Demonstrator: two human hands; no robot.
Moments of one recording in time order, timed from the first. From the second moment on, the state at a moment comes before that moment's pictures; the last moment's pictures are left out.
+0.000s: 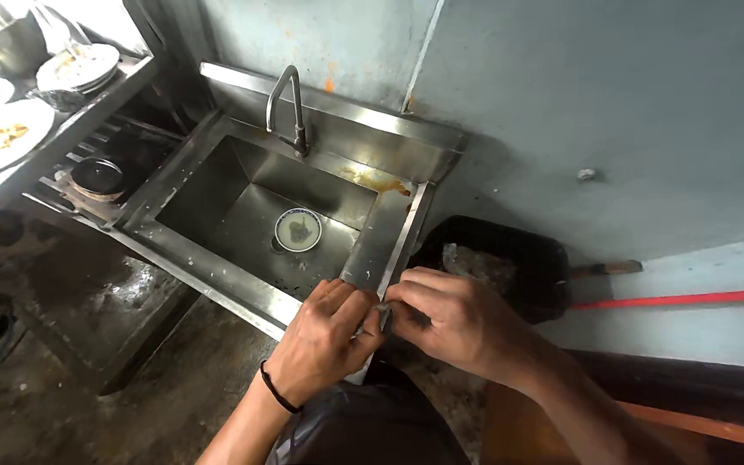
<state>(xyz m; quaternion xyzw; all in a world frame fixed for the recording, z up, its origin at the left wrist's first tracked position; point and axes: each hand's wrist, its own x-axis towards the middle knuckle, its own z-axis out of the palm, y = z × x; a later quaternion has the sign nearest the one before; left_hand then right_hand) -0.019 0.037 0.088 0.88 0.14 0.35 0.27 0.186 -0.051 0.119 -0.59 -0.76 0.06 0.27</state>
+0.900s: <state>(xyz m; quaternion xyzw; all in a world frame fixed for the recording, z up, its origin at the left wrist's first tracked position) -0.027 0.040 0.084 0.90 0.07 0.36 0.26 0.182 -0.053 0.125 -0.59 -0.78 0.10 0.18</state>
